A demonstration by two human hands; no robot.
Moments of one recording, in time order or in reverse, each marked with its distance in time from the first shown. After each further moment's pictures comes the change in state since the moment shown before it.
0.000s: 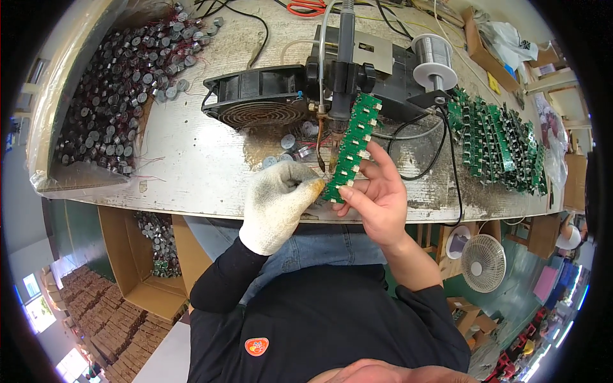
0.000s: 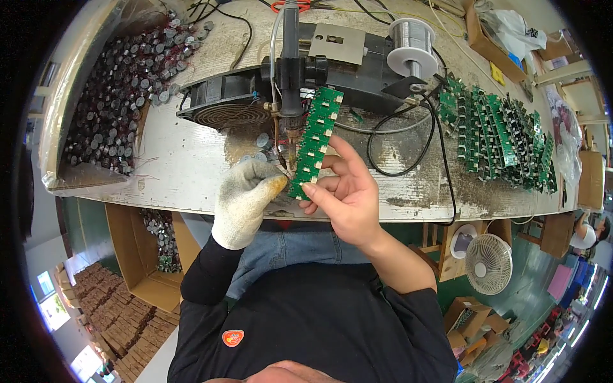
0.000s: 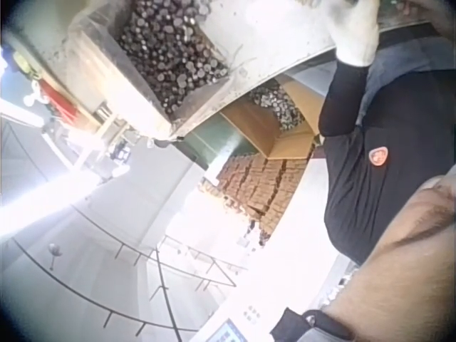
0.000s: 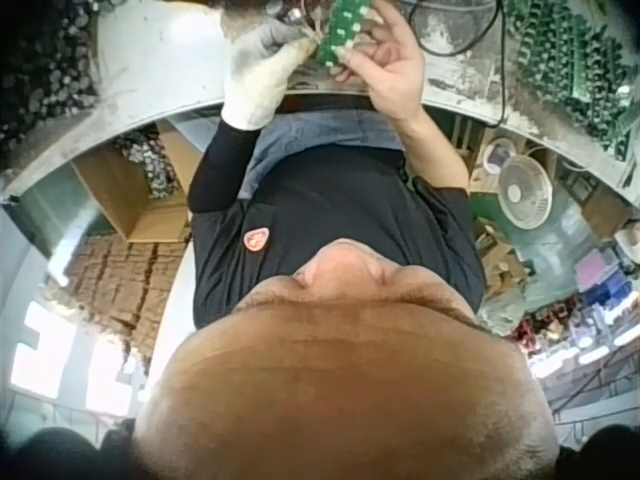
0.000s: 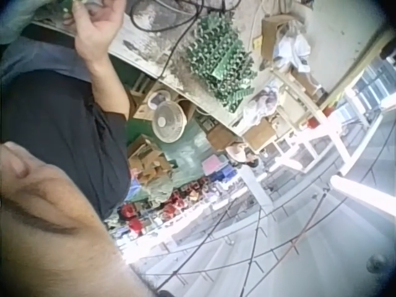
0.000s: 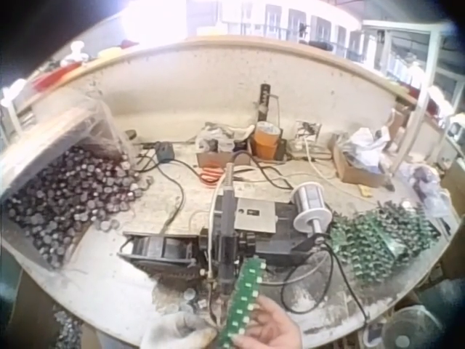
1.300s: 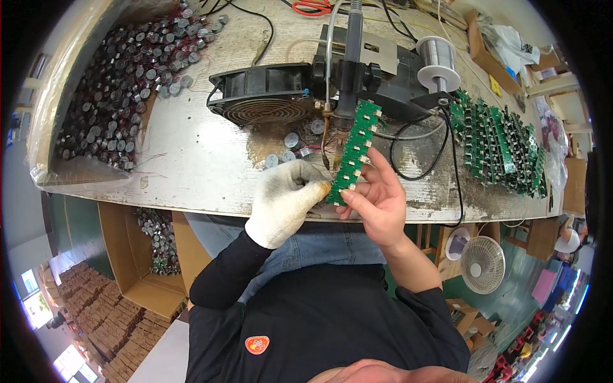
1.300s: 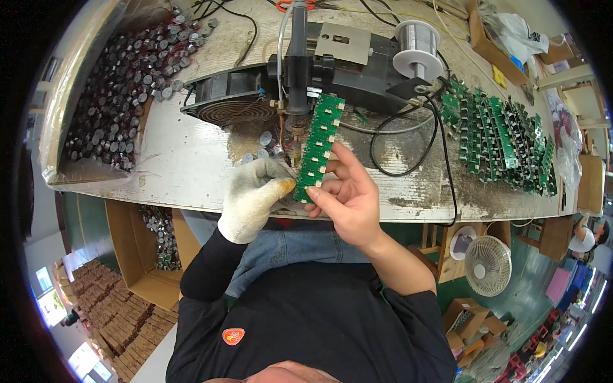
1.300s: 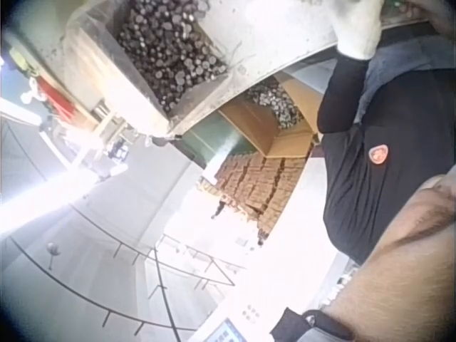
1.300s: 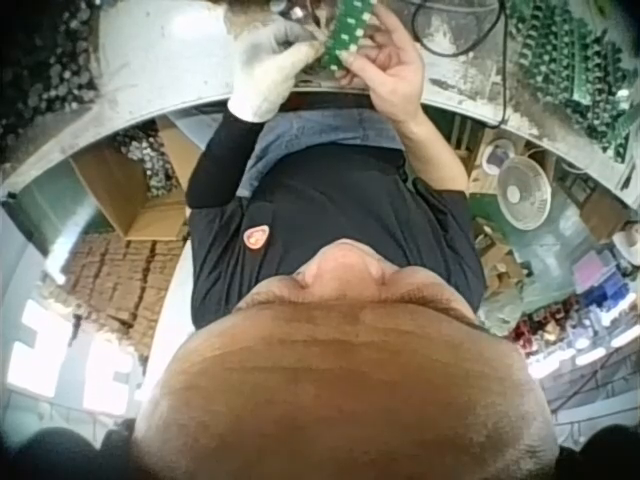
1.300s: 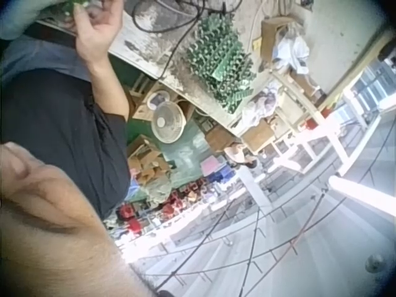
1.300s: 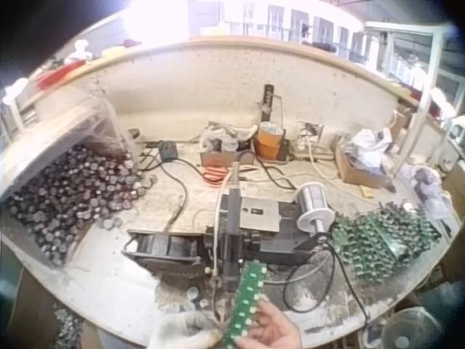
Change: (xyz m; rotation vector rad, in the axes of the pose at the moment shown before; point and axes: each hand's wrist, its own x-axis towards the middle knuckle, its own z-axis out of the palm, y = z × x) left_hand 0.006 -0.004 -0.003 0.071 -0.044 -0.015; right_hand -0.005 0.009 -0.003 -0.007 -0.007 -0.001
